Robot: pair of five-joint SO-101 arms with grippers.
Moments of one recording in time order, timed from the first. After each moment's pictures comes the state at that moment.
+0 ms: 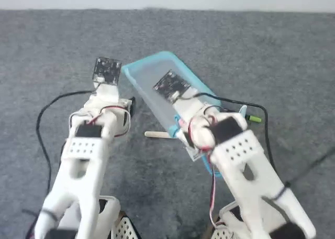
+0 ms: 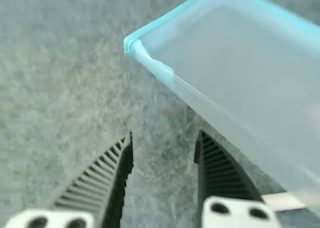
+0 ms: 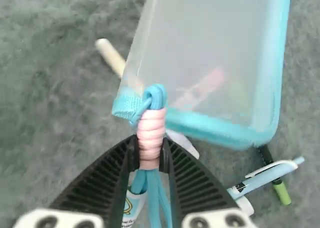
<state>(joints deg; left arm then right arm) -3.8 -34.9 61.0 33.3 -3.0 -31.4 -31.2 36.0 66.8 17.7</state>
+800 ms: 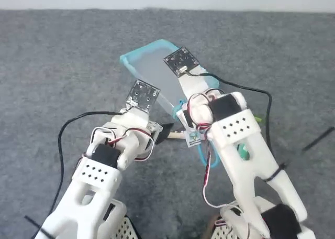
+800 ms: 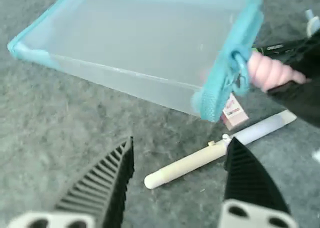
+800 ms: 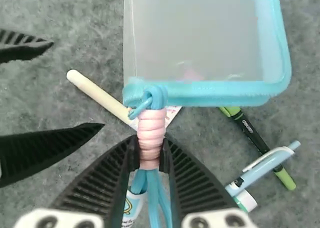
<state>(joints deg) 13.9 -48.7 68.4 40.4 -3.5 -28.3 -22.3 22.7 71.9 10.0</state>
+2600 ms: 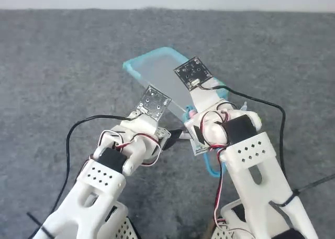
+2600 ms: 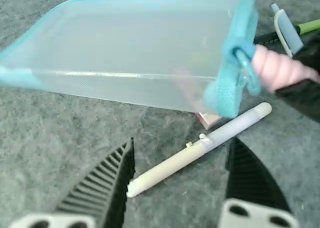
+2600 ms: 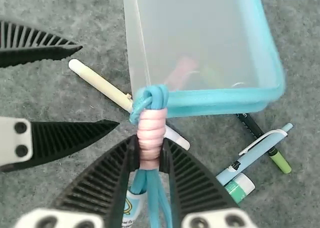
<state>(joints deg) 18.9 -50.2 71.3 37.8 -3.5 -27.2 -36.0 32.8 72.0 10.0</state>
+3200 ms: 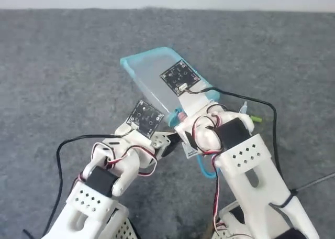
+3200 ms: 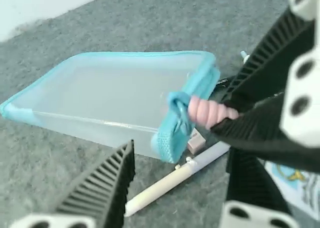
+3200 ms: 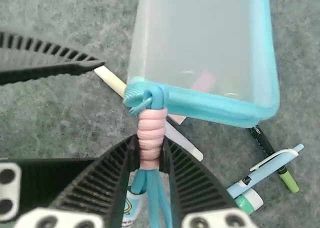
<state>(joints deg) 22.1 -68.5 75.3 41.7 -3.5 -32.6 -36.2 31.4 72.2 10.0</state>
